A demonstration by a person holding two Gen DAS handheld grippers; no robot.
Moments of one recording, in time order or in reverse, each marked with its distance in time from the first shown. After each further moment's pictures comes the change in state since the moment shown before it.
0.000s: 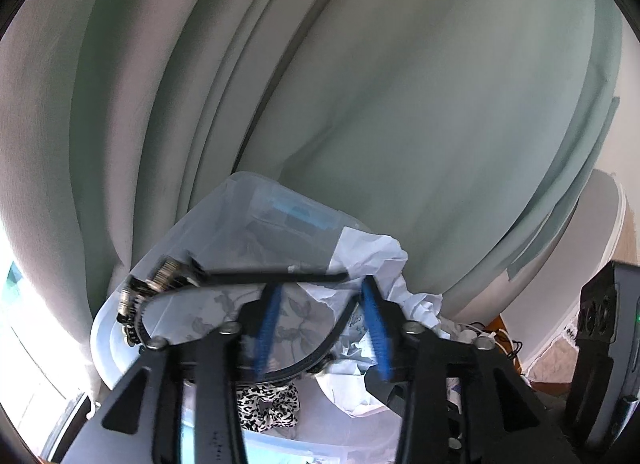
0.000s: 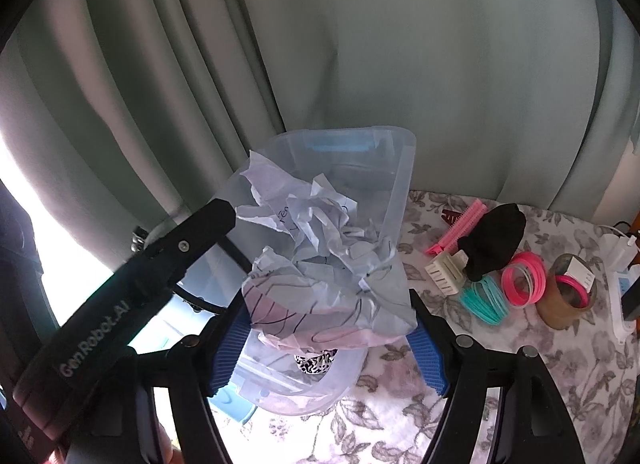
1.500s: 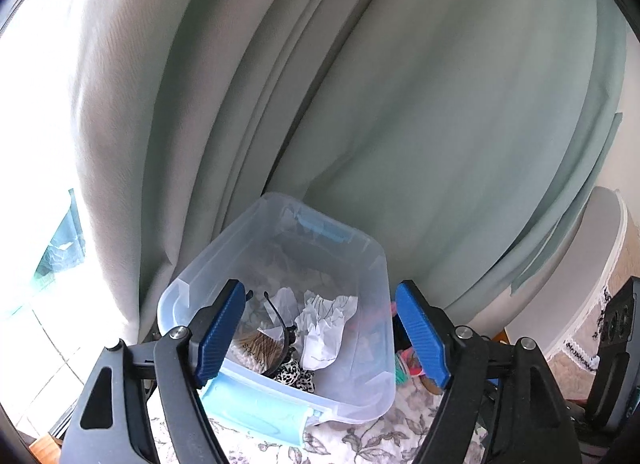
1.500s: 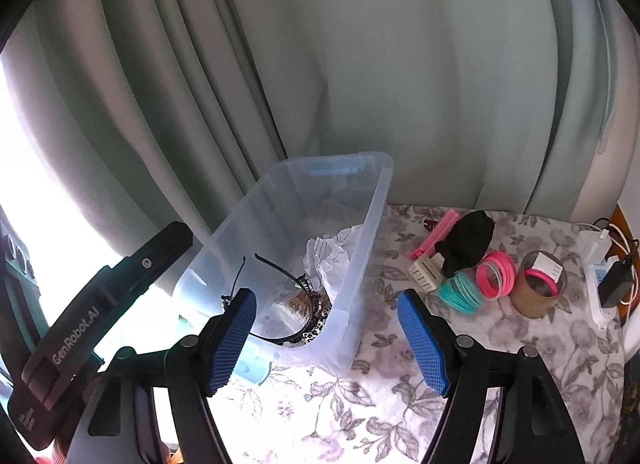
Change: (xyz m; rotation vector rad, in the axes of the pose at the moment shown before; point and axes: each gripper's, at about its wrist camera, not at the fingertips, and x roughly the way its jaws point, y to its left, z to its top) left arm -0.160 0.001 0.069 -0.019 -0.075 0.106; right arm -0.062 0.004 -0.006 0.027 -0.080 0.004
